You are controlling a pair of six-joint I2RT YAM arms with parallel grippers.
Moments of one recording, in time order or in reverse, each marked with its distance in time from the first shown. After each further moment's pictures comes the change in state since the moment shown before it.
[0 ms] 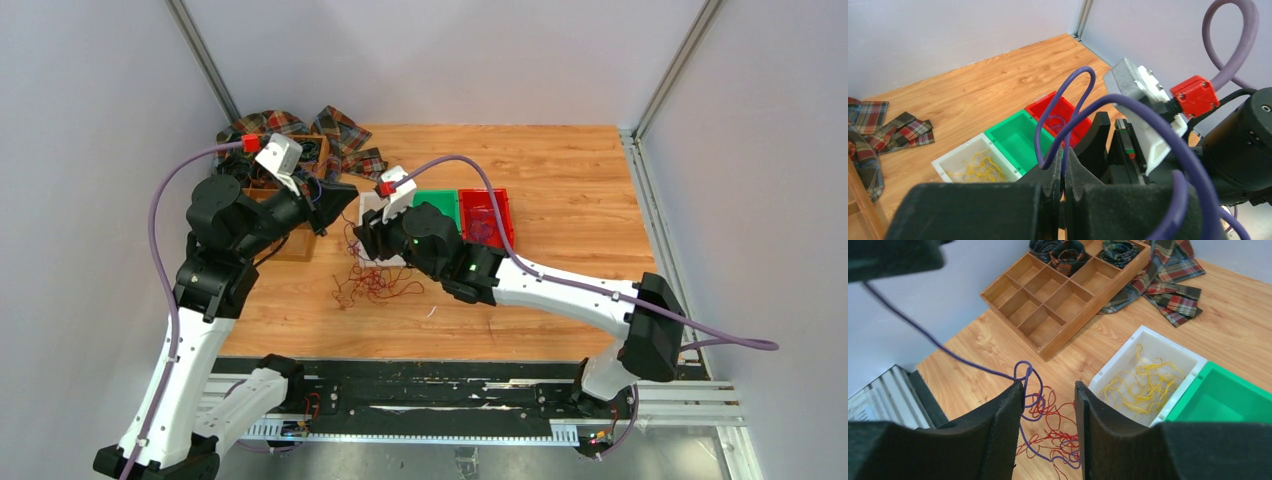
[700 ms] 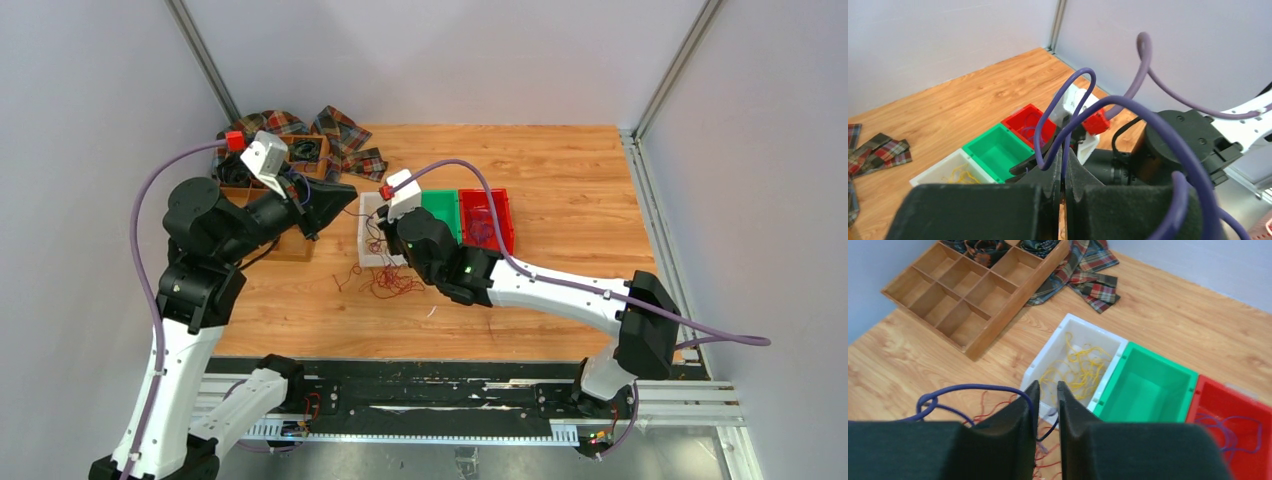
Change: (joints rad) left arm 0.000 -0.014 0.087 -0.038 0.078 -0.044; right arm 0.000 0.040 0.002 -0.035 0.272 -0.097
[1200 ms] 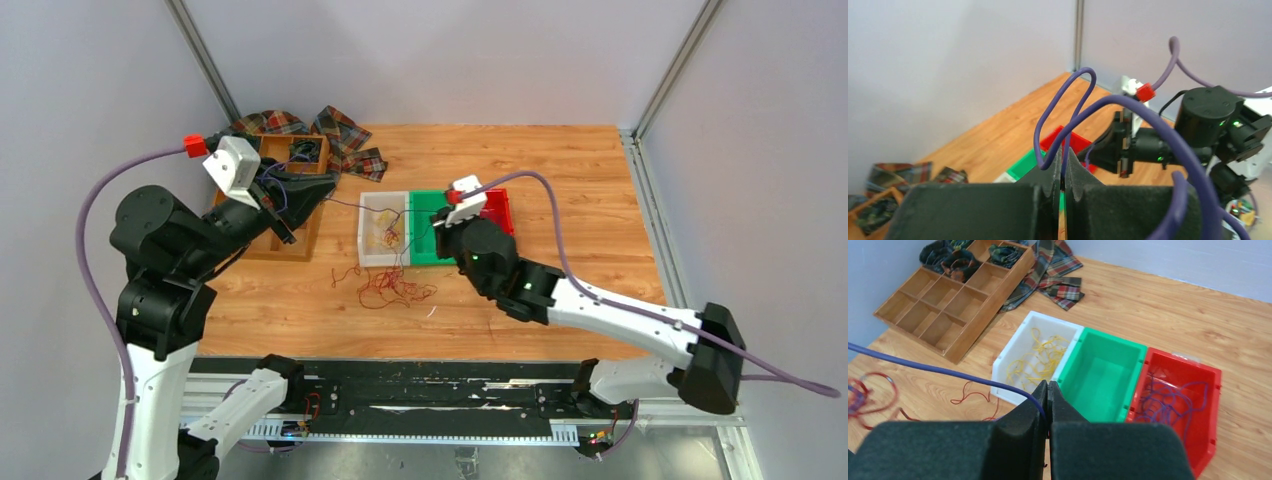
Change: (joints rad) left arm 0.000 0.005 0.199 -0.126 -0.015 0.165; right arm -0.049 -0.282 -0.266 0.050 0.025 0.023
